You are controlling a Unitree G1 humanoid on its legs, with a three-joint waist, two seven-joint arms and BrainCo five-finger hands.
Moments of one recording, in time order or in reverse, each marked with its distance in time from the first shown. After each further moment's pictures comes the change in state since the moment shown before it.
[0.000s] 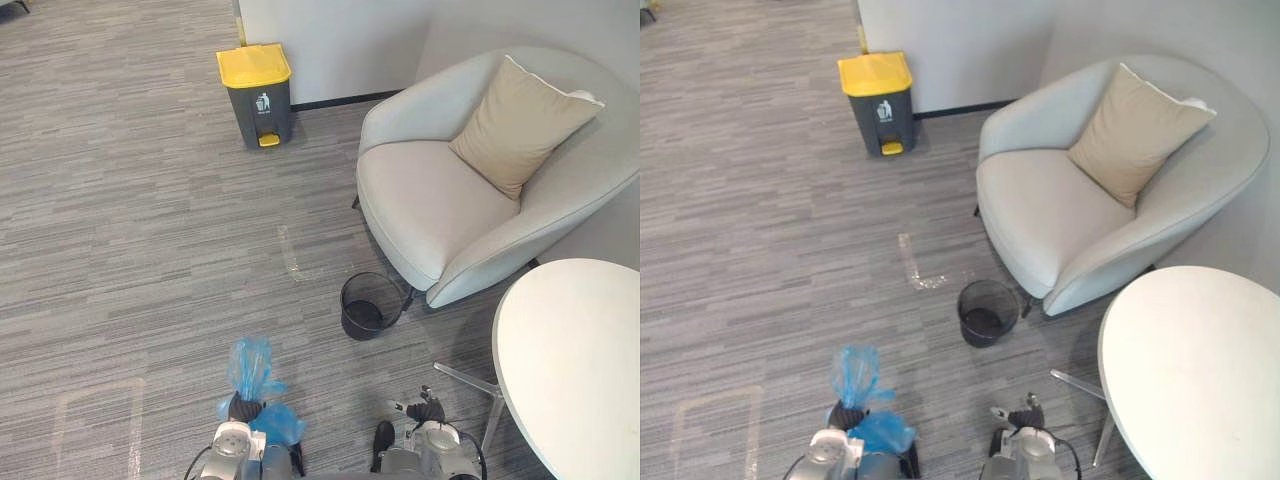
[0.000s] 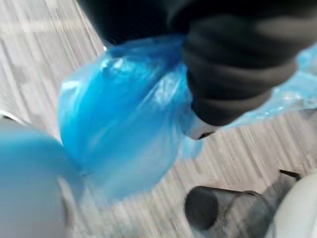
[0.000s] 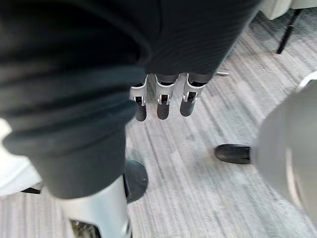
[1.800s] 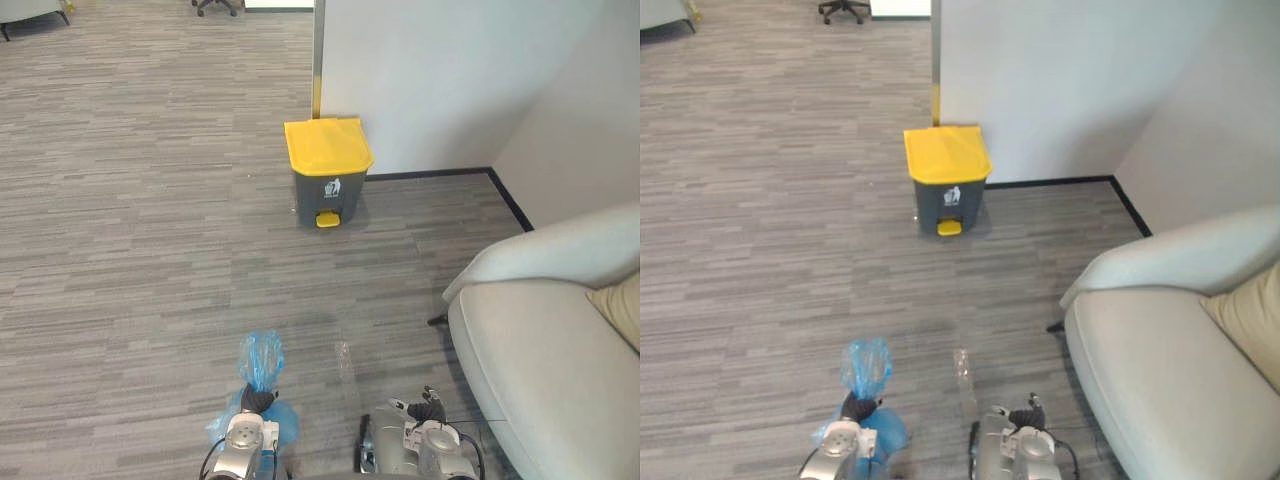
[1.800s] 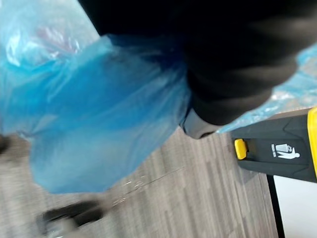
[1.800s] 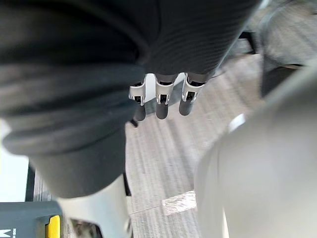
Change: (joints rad) left arm -0.068 -0.077 0.006 -0.030 -0.011 0.010 -0.001; right arm -0.003 0.001 -0.072 -0.050 -0.040 0.032 -0.001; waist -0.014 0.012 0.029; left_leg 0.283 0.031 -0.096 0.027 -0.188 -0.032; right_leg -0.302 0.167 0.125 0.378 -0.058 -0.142
